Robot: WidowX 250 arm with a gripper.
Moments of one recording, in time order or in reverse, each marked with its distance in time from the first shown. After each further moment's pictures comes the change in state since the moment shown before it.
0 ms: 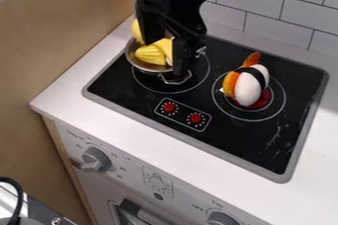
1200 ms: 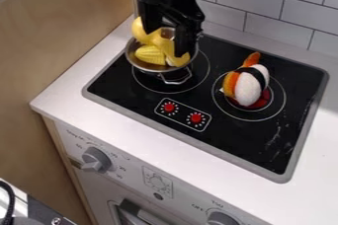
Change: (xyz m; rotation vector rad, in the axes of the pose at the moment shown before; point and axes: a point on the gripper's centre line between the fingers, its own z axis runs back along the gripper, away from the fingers) arm 0.028 0.042 -0.034 0.045 0.017 0.126
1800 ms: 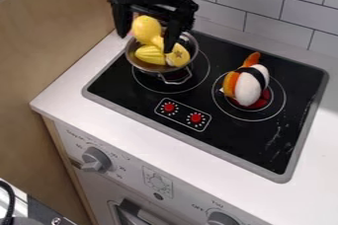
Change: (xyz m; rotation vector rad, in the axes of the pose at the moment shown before) arm -0.029 0.012 0.018 0.071 0.082 0.486
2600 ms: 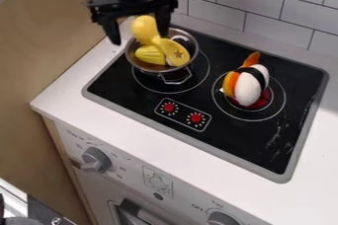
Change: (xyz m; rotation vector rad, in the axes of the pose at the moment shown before) arm 0.020 0.012 -0.009 -0.142 -0.142 0.502
